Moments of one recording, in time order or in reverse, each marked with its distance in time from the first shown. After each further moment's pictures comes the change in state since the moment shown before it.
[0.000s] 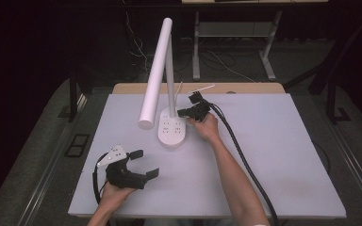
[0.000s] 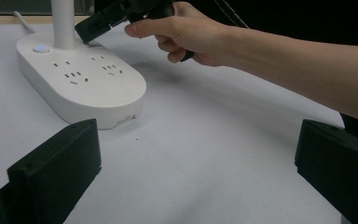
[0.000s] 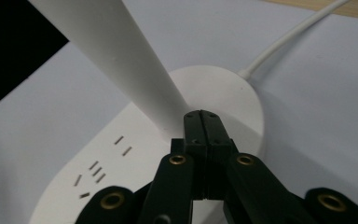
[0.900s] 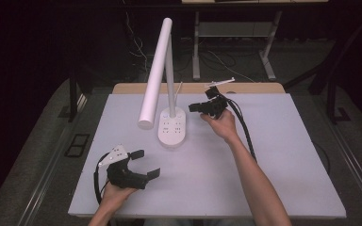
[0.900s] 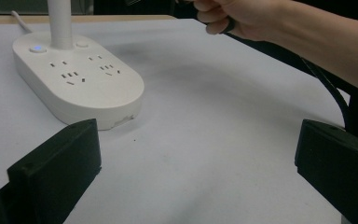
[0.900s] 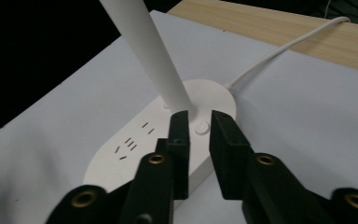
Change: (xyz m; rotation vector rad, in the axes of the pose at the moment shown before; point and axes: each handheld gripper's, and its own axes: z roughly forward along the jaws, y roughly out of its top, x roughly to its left) left arm -0.002 0.000 0.003 0.003 -0.001 0.003; right arm 0.007 0.002 -0.076 -0.069 -0.005 -0.042
